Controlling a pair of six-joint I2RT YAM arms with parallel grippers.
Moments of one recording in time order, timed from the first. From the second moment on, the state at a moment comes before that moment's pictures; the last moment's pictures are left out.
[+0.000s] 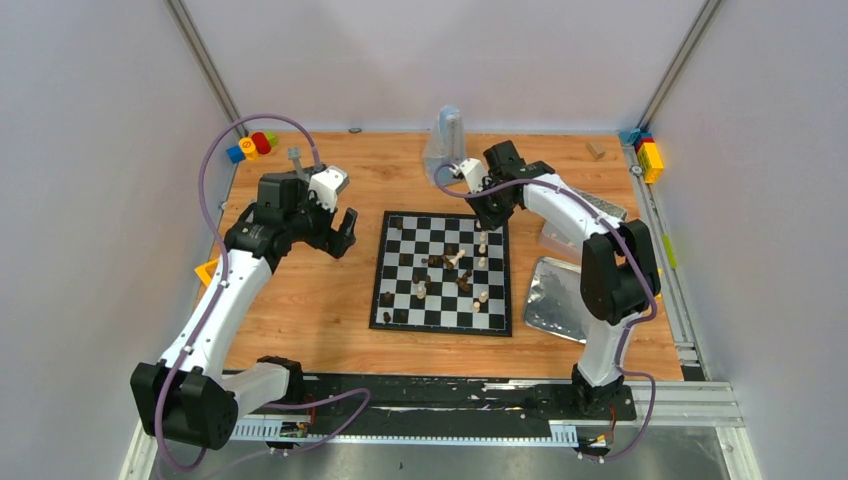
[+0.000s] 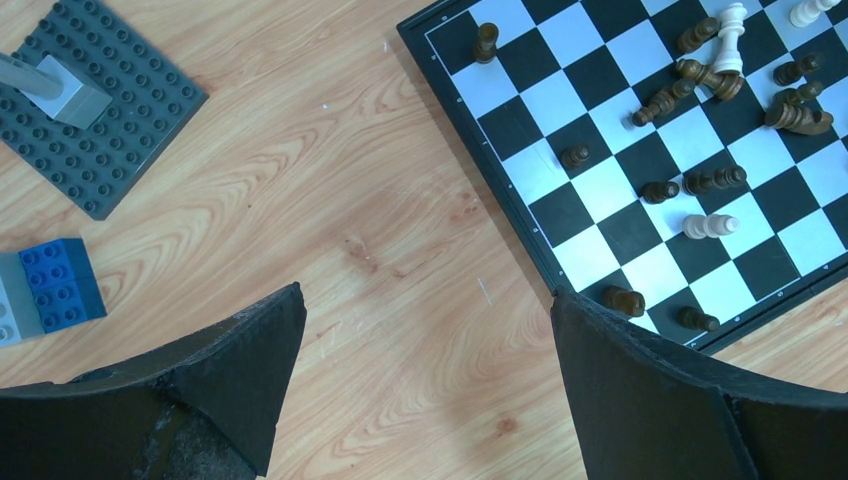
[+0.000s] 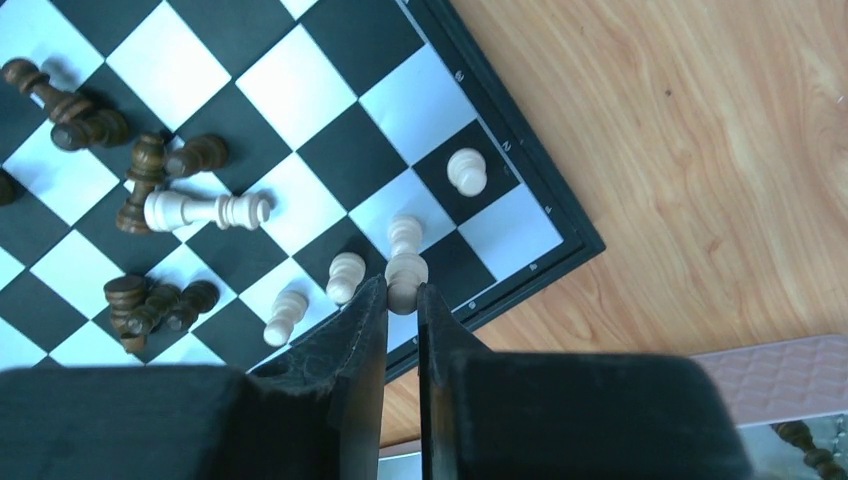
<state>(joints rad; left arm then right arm) -0.19 1.12 1.02 -0.62 0.31 0.28 0.42 1.89 1.53 -0.73 -0.19 -0.41</state>
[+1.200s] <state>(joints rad) -0.19 1.11 1.01 -0.61 0.30 0.29 0.57 1.69 1.16 -0.67 -0.23 -0.42</state>
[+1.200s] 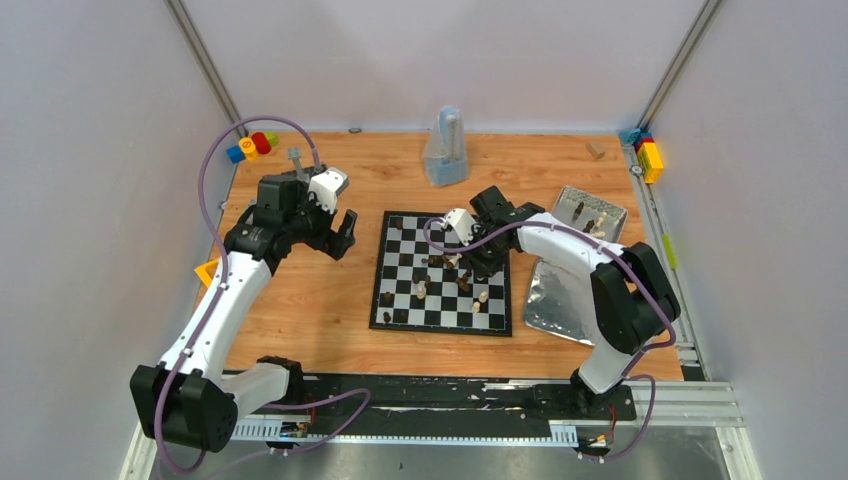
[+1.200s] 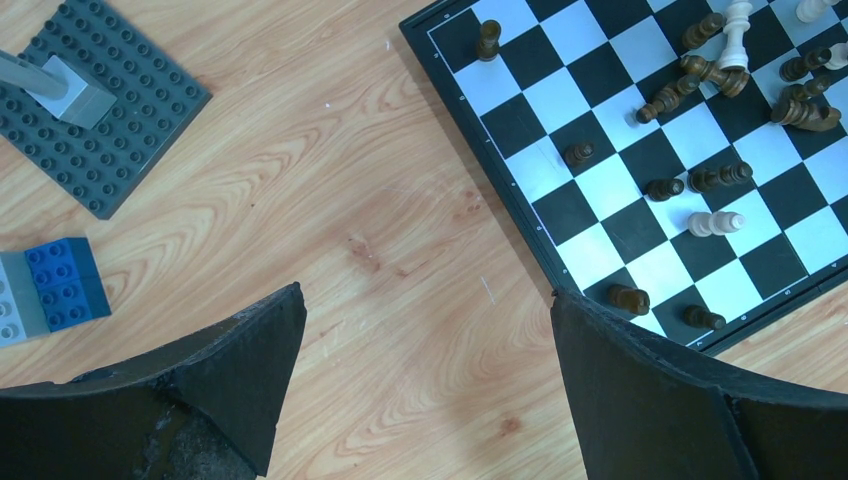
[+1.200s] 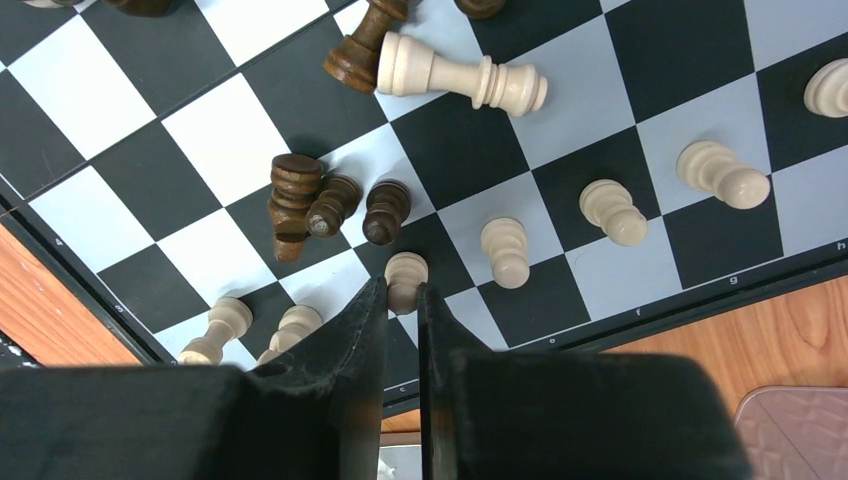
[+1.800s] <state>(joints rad) -0.19 1.11 1.01 -0.61 0.30 0.29 0.57 1.69 1.14 -0.67 -0.21 -0.42</state>
